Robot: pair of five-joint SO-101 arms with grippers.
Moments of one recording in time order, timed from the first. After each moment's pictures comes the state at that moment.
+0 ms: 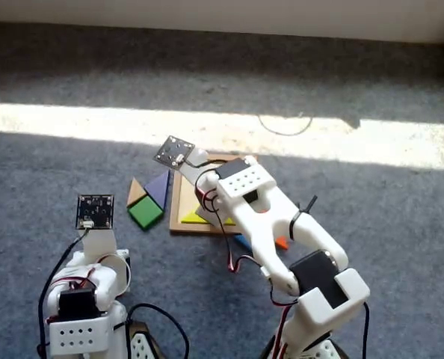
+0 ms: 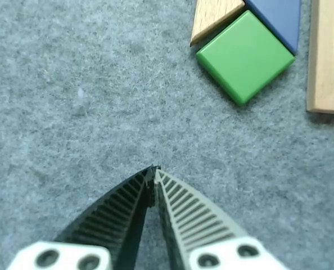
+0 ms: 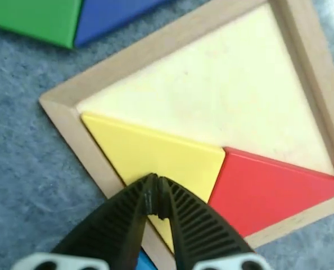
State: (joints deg) left arm -12.5 -101.9 96.0 75.4 0.9; right arm -35.3 9.3 22.4 55.5 33.7
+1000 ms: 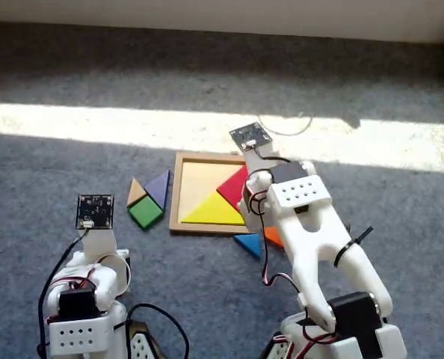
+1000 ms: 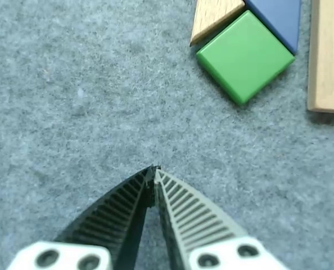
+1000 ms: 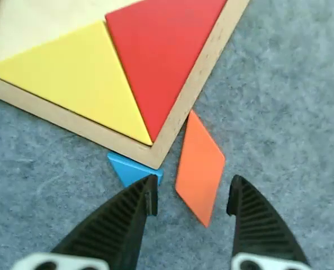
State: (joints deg) left arm -12.5 -101.9 96.0 75.4 0.9; right arm -23.1 -11.4 34.3 65.7 10.9
